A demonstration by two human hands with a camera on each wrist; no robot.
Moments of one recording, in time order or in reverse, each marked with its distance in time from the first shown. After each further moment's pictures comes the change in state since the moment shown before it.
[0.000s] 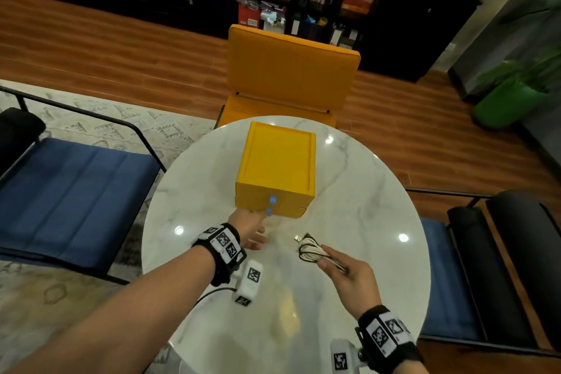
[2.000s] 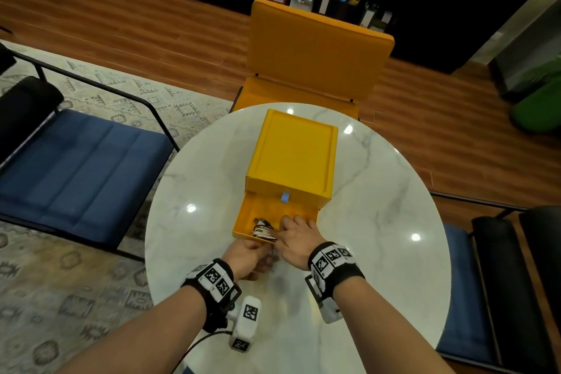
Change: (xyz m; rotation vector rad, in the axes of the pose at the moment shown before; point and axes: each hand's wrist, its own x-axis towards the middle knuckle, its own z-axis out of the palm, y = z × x) left_hand 0.000 -0.074 0.004 -0.018 0.022 -0.023; right_hand 0.107 -0.039 0.094 -1.068 -0.666 -0.376
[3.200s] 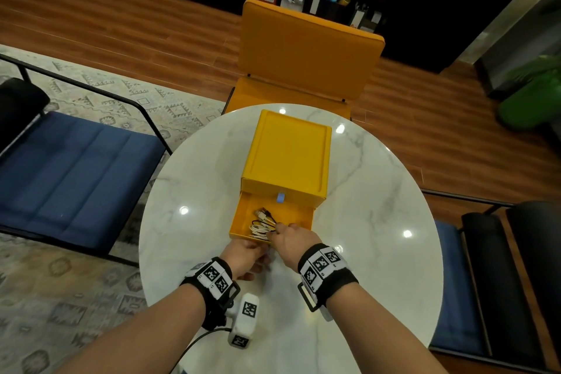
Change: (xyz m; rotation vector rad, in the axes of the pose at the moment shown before) left_hand 0.009 0.002 -0.004 0.077 -0.012 -0.019; right_hand -0.006 -0.019 -0.015 -0.181 -0.033 -0.001
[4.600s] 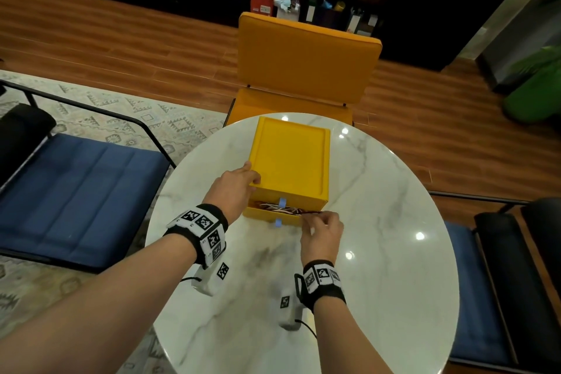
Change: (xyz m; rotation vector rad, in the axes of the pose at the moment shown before) left_hand 0.015 0.129 -0.073 0.875 0.354 0.673; right_hand 0.035 0.026 0.052 0.887 0.990 0.649
